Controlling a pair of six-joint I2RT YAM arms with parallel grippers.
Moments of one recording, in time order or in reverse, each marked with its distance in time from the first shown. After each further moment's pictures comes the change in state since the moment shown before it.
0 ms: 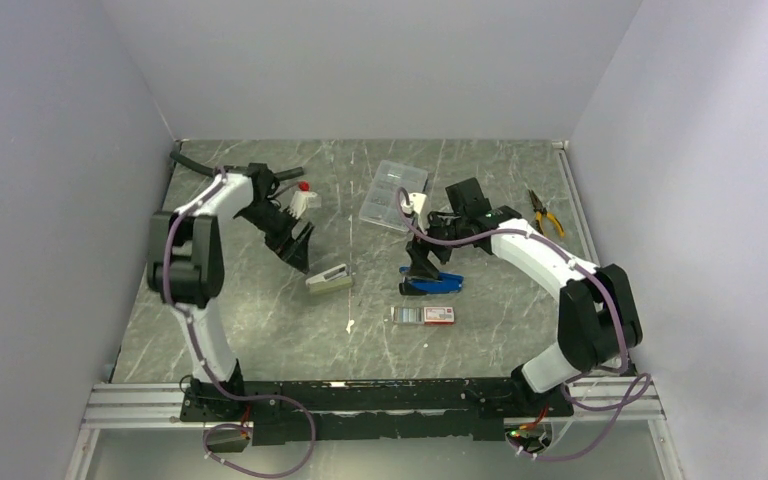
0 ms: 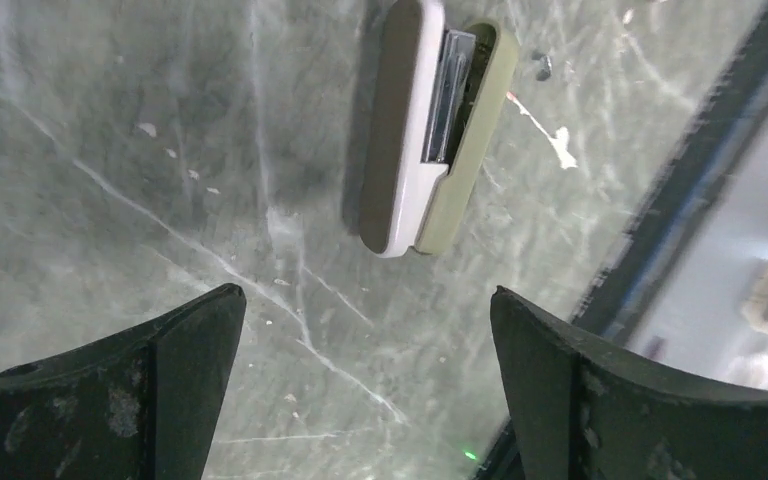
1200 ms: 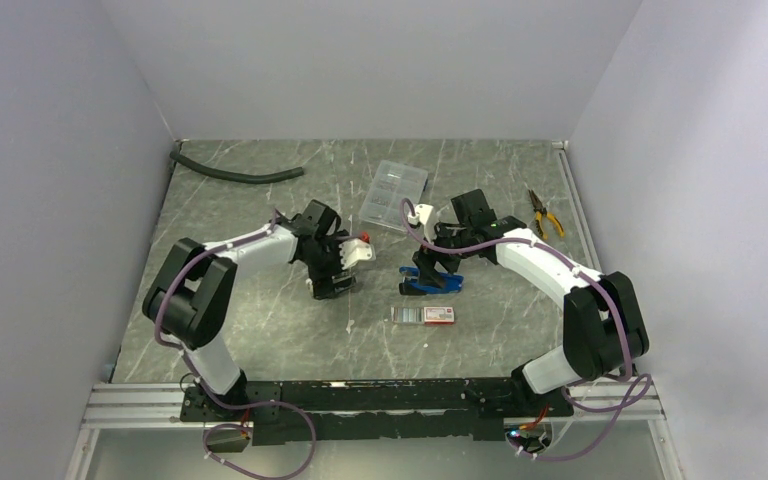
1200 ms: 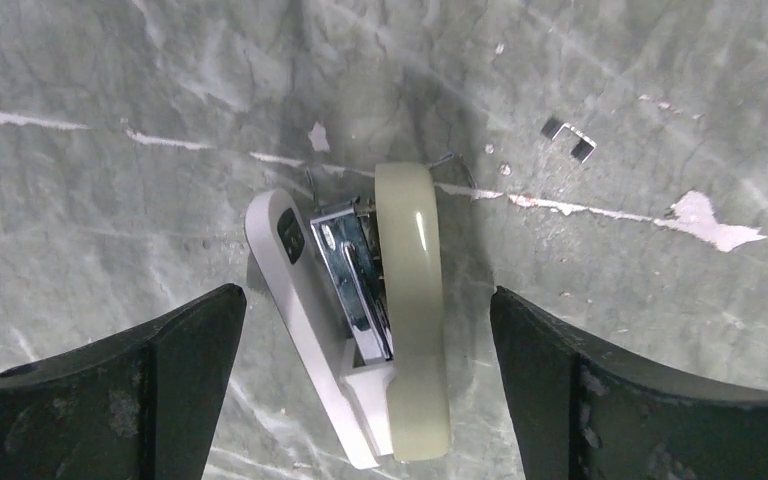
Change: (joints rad) left arm -0.425 -0.321 -0.503 0.701 -0.382 0.102; right arm -0.016 -0.066 -0.101 -0.007 0.057 0.000
